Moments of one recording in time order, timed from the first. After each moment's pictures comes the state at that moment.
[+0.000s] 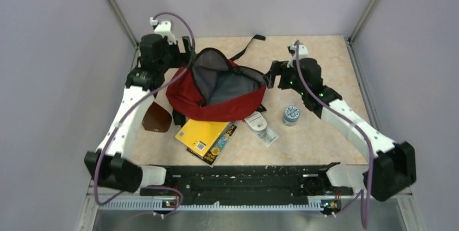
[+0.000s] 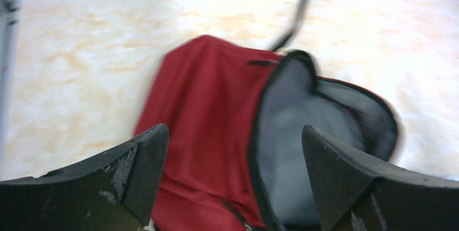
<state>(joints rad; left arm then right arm) -0.11 1.40 1.41 -0.41 0.05 -0.17 0.45 1.34 1.06 -0.13 0.03 0.27</state>
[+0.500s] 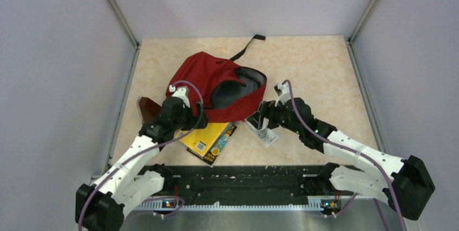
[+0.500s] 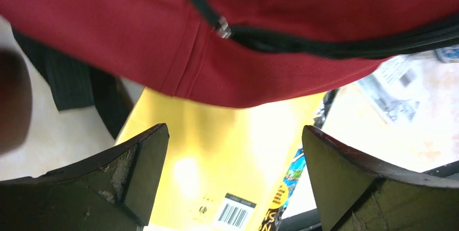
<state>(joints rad) -0.40 0.89 0.64 -0.40 0.04 -0.44 0.75 0.99 0.62 -0.01 -0.05 0.55</state>
